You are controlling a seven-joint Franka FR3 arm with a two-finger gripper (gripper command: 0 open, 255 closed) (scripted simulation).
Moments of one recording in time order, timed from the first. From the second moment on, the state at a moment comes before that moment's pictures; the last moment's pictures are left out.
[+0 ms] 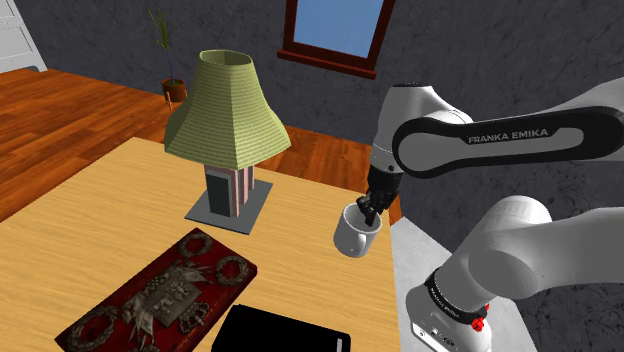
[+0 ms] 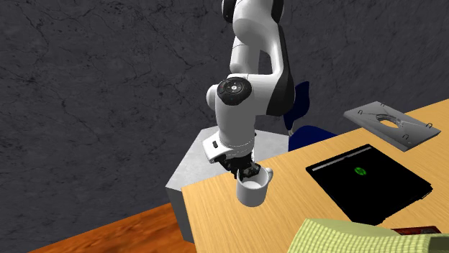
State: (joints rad) arm 0.09 -0.78 0.12 -2.94 0.17 2.01 0.21
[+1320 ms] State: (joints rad) arm 0.08 -0.88 0.10 -2.75 0.14 1.72 0.23
